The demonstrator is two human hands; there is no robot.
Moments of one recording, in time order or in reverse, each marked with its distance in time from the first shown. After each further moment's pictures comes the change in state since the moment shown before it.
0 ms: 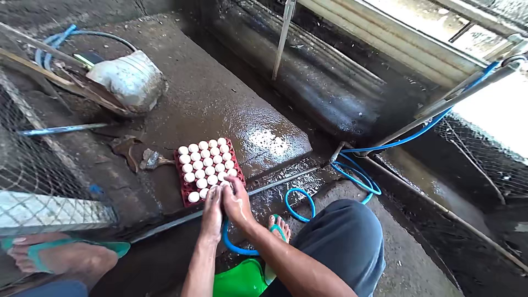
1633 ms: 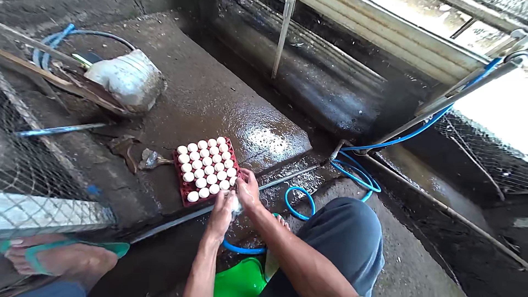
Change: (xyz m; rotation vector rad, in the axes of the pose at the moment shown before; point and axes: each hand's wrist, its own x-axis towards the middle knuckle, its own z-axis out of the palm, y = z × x) left_hand -0.006 0.001 0.008 0.318 -0.160 -0.088; right_hand 0.032 0.012 -0.023 0.168 0.137 0.241
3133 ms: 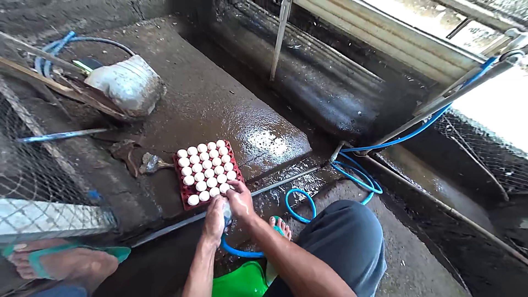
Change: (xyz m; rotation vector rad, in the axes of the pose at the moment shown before) left_hand 0.002 -0.004 -0.005 -0.076 0.107 0.027; right_hand -0.021 0.009 0.010 -0.043 -0.099 0.023
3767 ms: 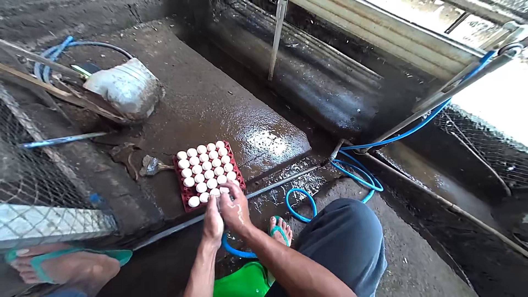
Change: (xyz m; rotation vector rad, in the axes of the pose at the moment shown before) left_hand -0.006 0.005 0.004 -0.072 0.068 0.061; right_hand -0.011 0.005 0.009 -0.090 0.022 -0.233
